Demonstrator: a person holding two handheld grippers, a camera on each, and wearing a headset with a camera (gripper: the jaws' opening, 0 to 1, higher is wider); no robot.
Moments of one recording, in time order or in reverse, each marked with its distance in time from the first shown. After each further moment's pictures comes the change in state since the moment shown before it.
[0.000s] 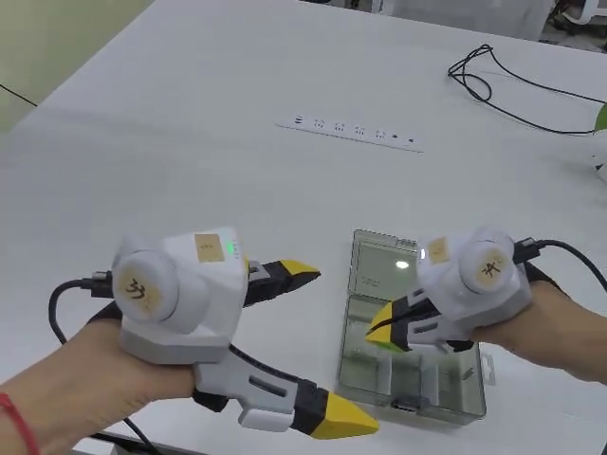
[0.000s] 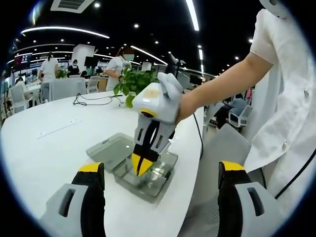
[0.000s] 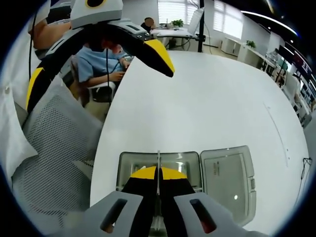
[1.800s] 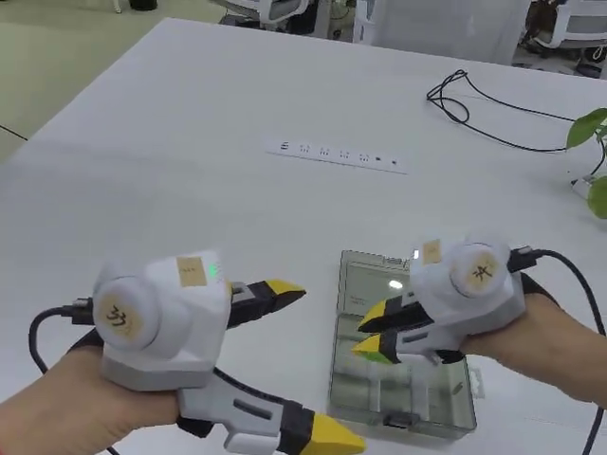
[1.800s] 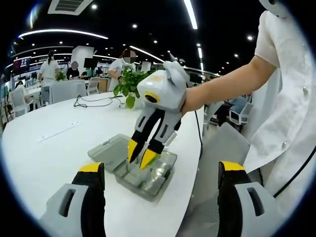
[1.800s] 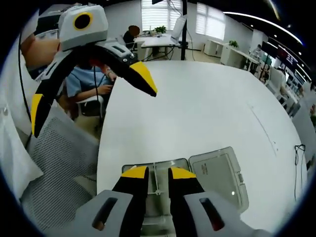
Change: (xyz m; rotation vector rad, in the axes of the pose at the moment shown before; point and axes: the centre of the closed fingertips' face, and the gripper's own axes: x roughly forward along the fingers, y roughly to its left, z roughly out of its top) left arm -0.006 -0.005 0.004 0.025 0.009 0.010; right arm -0.037 -0.004 0.023 0.103 -0.092 -0.124
